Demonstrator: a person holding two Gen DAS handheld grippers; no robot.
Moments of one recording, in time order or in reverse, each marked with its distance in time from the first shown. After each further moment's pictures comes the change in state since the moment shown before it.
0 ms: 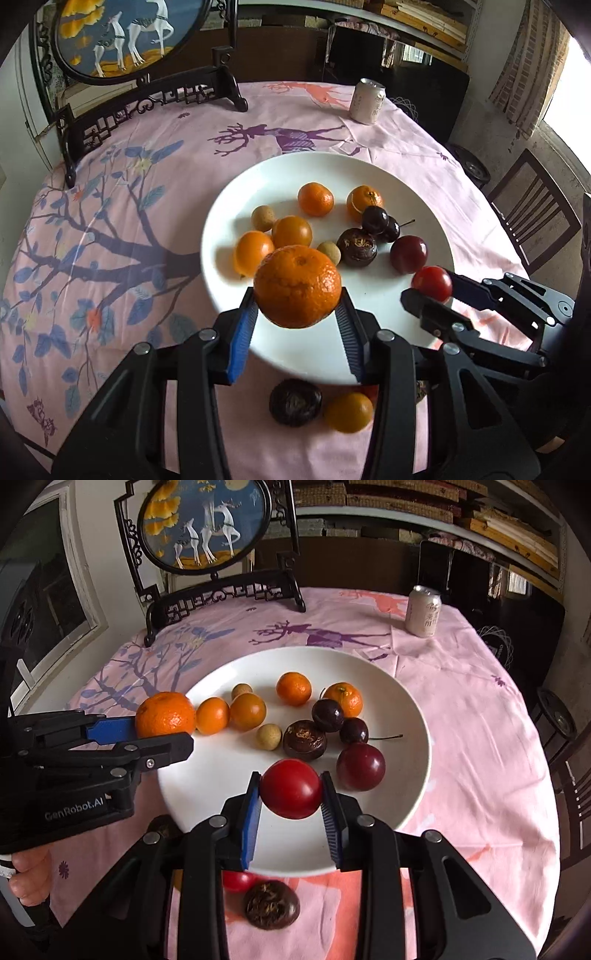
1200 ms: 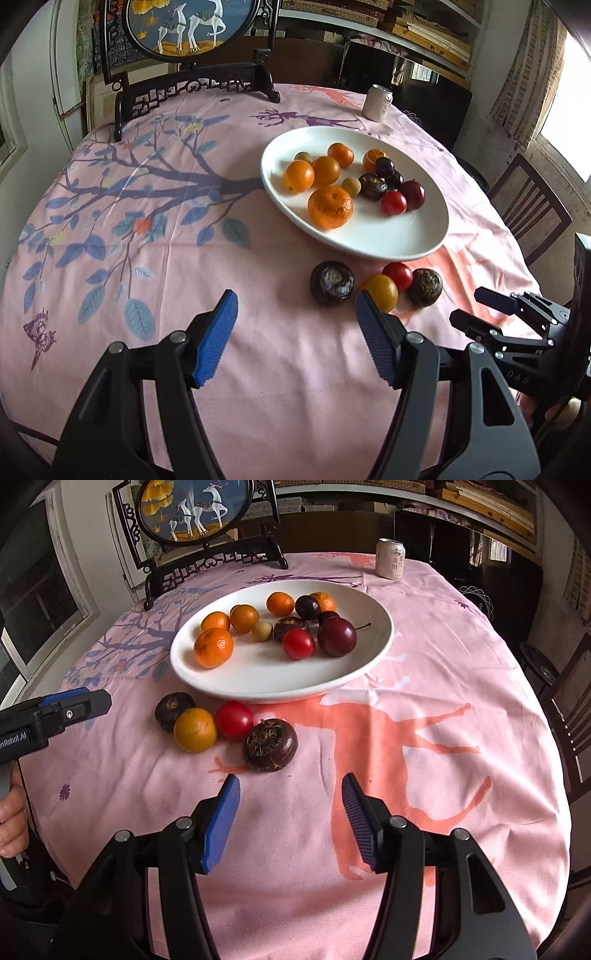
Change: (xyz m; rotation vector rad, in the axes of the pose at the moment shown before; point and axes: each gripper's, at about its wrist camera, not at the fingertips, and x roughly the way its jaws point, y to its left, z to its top) left arm -0.067 0.035 -0.113 -0.060 -0.083 0.012; right arm -0.051 0.010 -0.106 0.059 0.053 -0.038
